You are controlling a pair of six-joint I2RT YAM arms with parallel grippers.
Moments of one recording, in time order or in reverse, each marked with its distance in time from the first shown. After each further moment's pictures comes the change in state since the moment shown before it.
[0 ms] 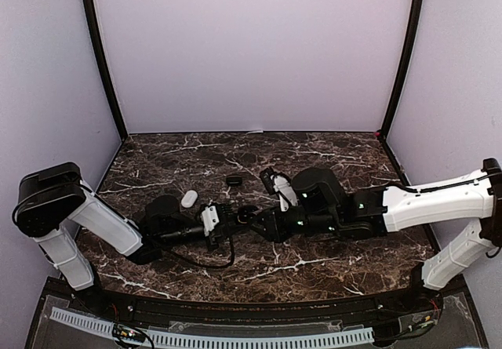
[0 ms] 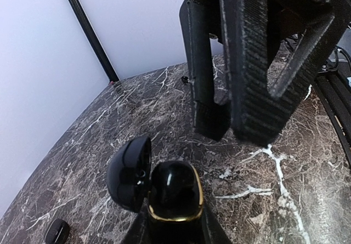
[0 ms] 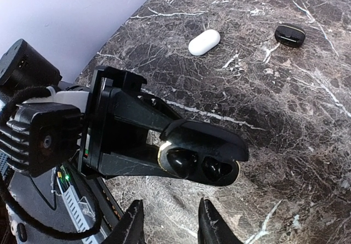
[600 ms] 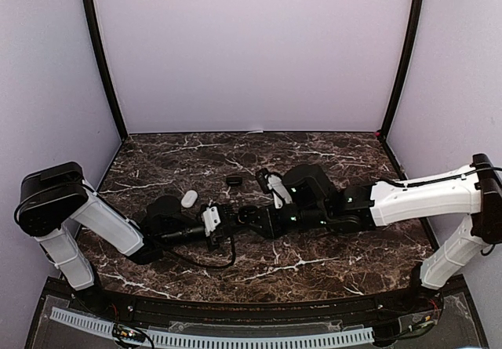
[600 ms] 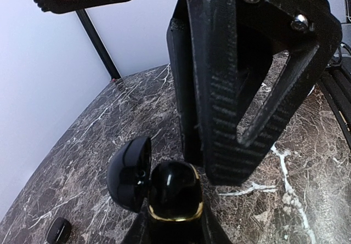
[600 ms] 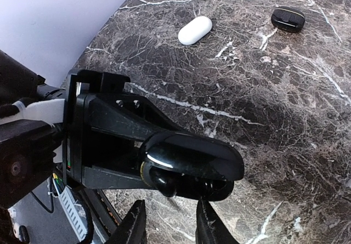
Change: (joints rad) left arm 0.000 0.016 0.005 0.000 -0.015 0.016; right arm -0.043 0.083 0.057 -0.035 -0.054 0.022
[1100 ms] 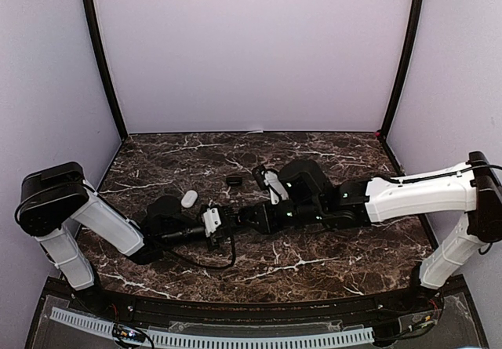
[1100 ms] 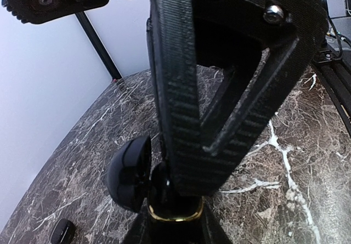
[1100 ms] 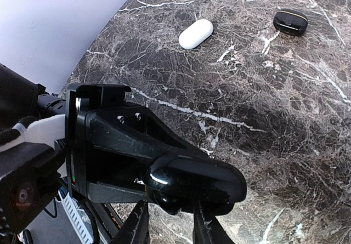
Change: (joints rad) left arm 0.000 0.003 0.000 0.000 -0.003 0.031; right arm -0.016 0.037 0.047 -0.017 -0.018 0.007
